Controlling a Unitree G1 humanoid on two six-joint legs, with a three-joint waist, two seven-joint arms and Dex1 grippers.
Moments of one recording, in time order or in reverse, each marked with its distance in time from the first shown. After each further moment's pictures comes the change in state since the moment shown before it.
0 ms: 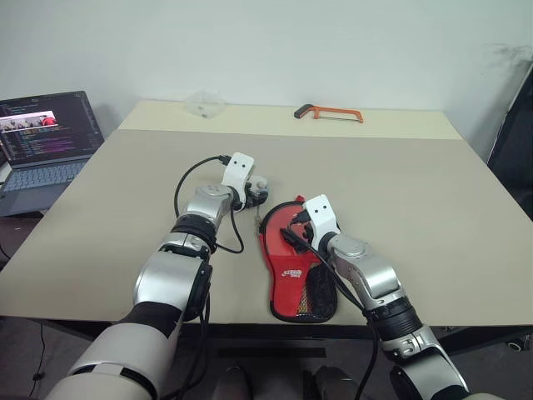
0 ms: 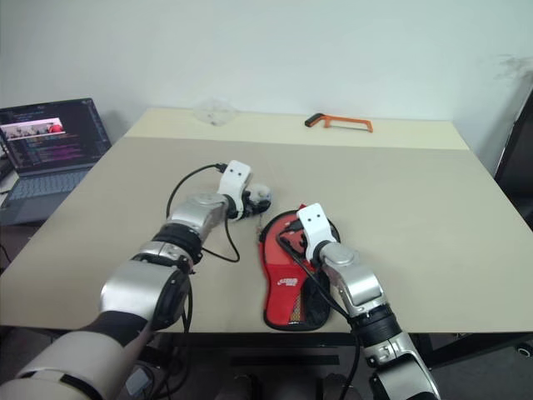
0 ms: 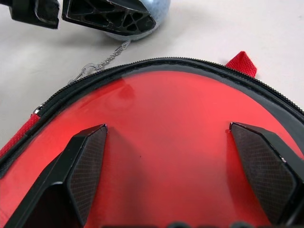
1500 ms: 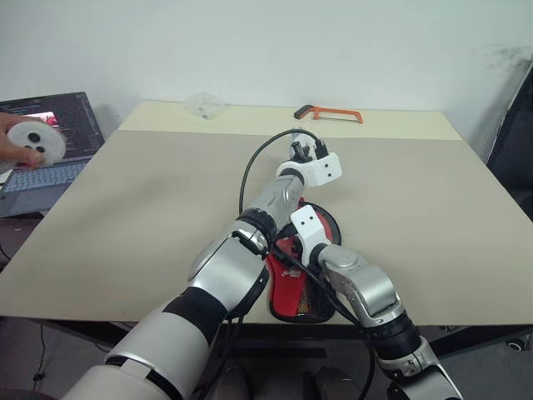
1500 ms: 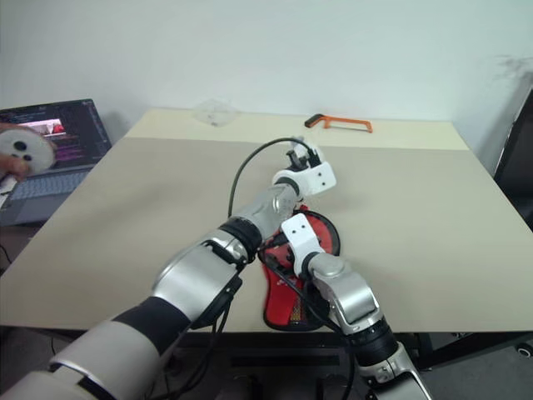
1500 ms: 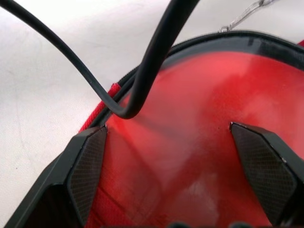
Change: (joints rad) left arm -0.190 -0.287 -0.338 0.204 0.582 -0.399 0.544; right arm 0.072 0.031 0.098 -0.214 -0.038 0.231 0.018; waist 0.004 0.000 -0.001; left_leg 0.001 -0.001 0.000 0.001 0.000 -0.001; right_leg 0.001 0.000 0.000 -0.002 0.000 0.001
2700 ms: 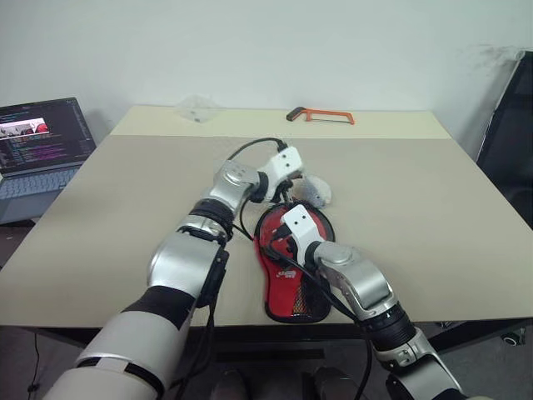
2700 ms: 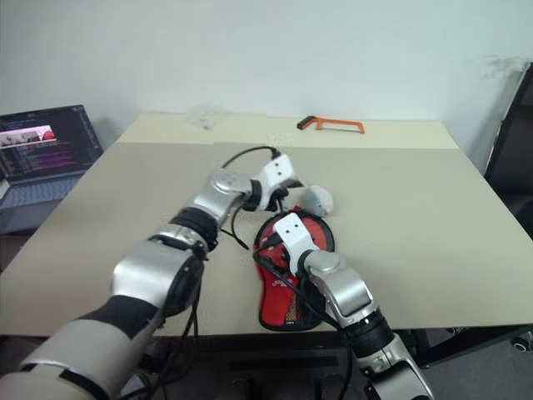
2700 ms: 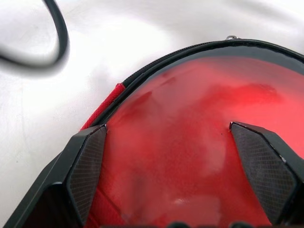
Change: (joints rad) left arm 0.049 0.287 0.332 -0.119 -0.424 -0.024 -1.168; right arm -0.058 -0.043 0.025 0.091 -0.021 -0.065 0.104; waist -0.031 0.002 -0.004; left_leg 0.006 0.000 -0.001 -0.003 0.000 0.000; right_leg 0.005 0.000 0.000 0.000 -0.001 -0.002
